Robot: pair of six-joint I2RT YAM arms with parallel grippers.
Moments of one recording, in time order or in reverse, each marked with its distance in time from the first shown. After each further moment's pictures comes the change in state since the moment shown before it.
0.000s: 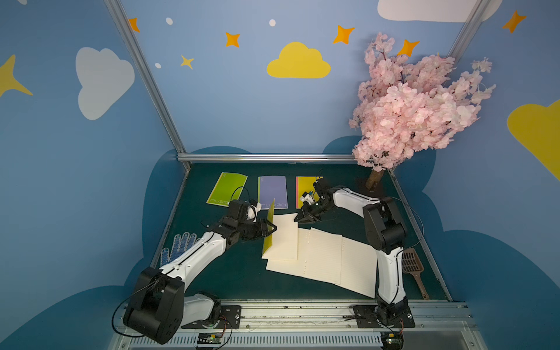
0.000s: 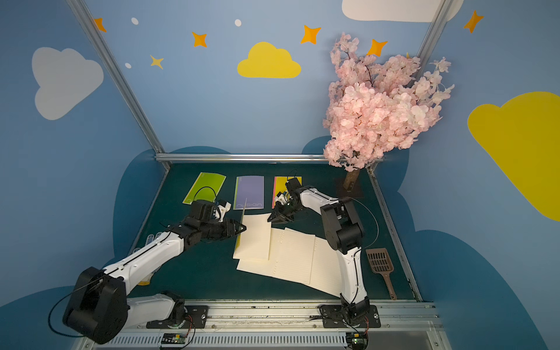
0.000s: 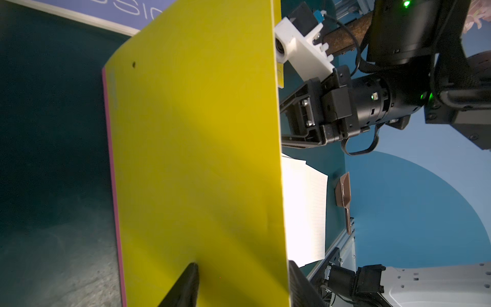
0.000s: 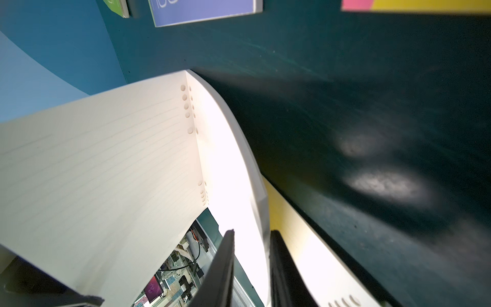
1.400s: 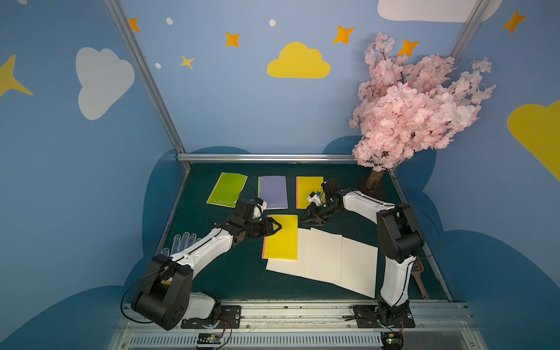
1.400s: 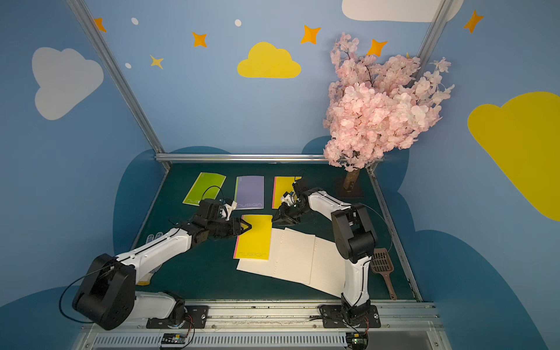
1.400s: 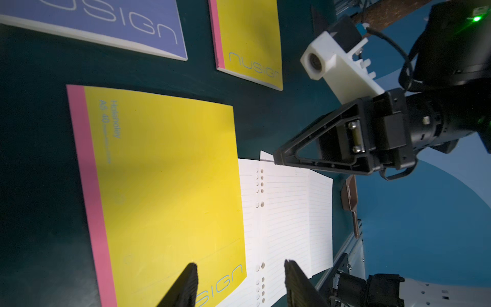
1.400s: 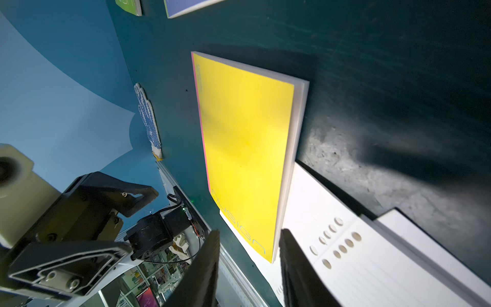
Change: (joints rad) left arm -0.037 0.105 0.020 0.071 -0.057 -0.002; right arm -0.029 -0.165 -0.159 0.020 0.026 0.006
